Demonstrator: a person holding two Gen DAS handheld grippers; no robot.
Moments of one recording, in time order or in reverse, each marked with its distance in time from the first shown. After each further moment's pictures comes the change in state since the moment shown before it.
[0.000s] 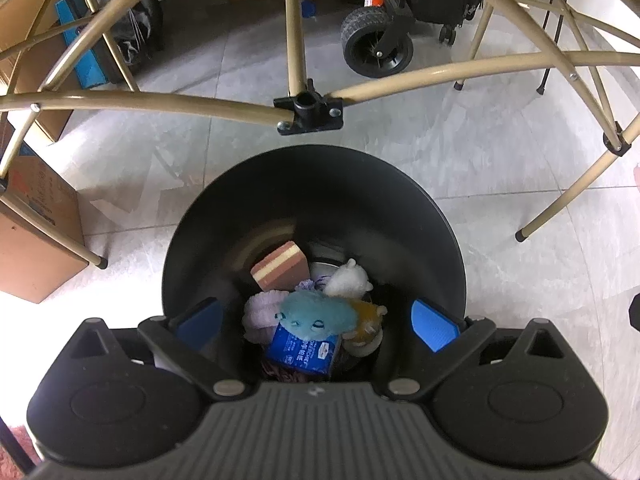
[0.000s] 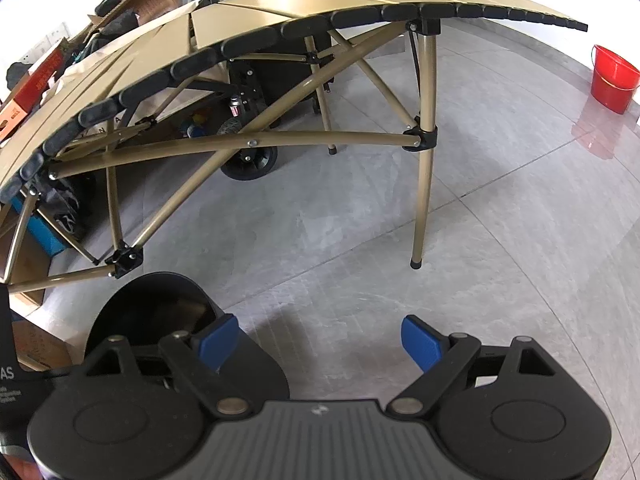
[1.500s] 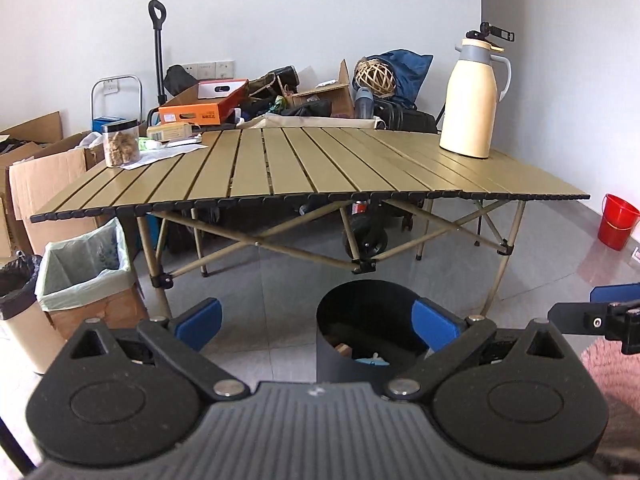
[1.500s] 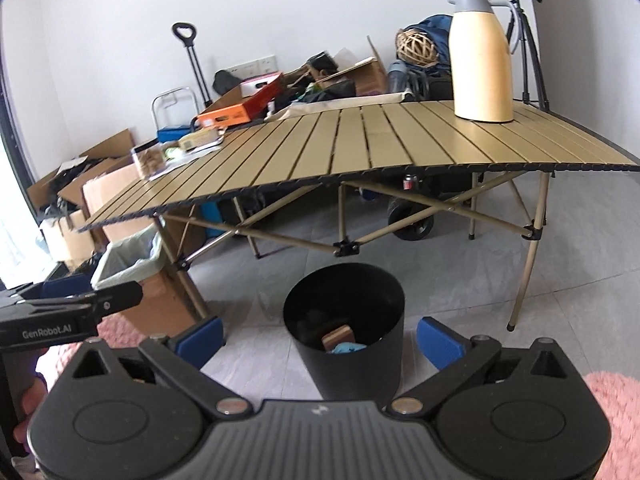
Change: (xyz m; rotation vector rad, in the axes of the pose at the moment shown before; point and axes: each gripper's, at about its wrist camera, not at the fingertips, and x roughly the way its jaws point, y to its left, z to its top) left arm -0.287 0.149 -0.214 0.051 -0.664 -0.089; right arm -0.246 0.057 -0.146 -0.352 -0.244 0.363
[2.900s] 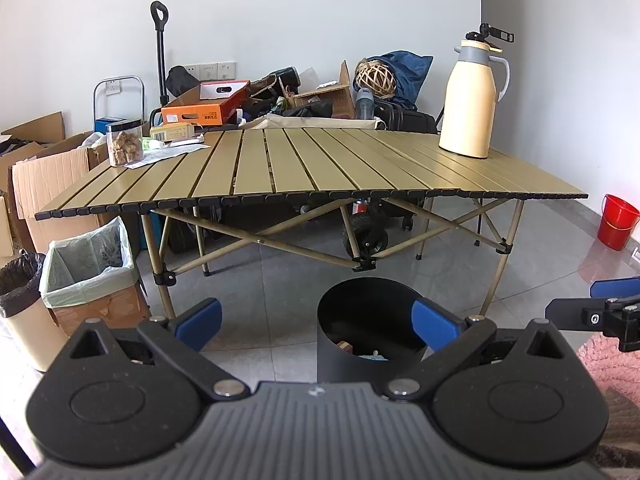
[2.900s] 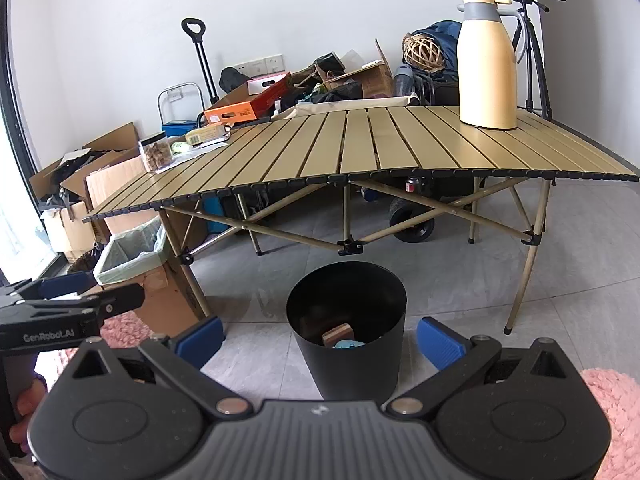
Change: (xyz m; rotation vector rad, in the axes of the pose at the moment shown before) left arm -0.008 0.000 -0.004 0.000 -0.002 -0.001; right arm -0.006 0.008 0.001 -0.019 -0.002 -0.012
